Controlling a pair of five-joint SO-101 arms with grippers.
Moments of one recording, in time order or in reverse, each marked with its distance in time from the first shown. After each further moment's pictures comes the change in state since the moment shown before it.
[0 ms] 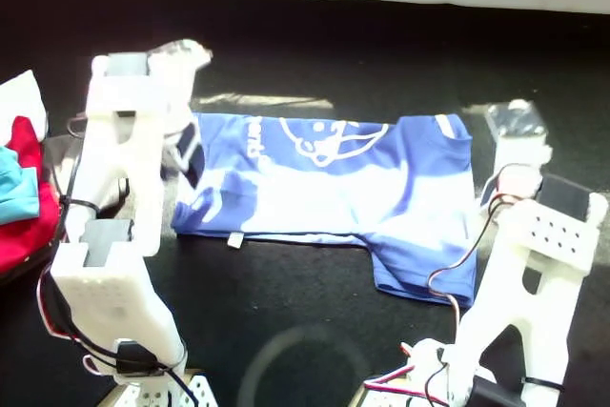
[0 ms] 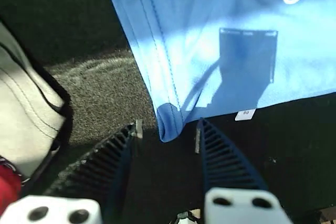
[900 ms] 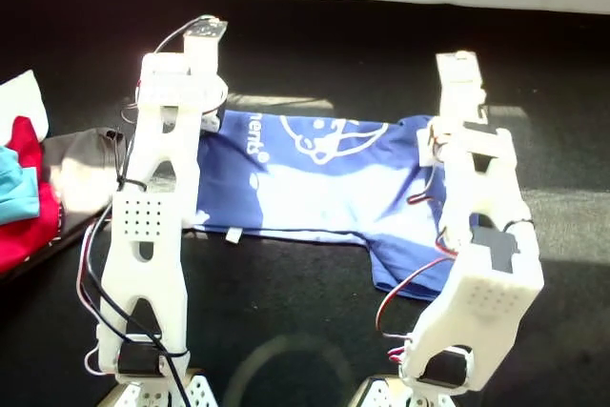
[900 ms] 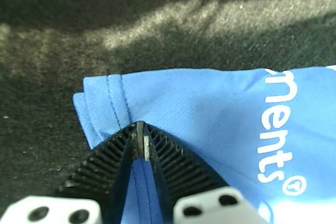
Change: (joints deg) left arm 2.3 45.9 -49.2 -9.1 12.3; right arm -10.6 54.4 -19.9 -43.0 -10.6
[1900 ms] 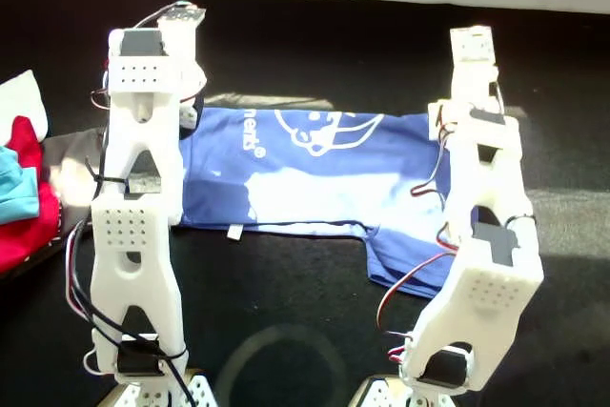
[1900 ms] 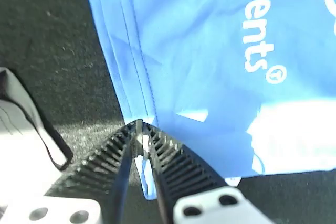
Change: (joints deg) left arm -0.6 -18.2 9.1 17.4 -0.3; right arm -0.8 1.8 -5.5 -6.3 -0.1
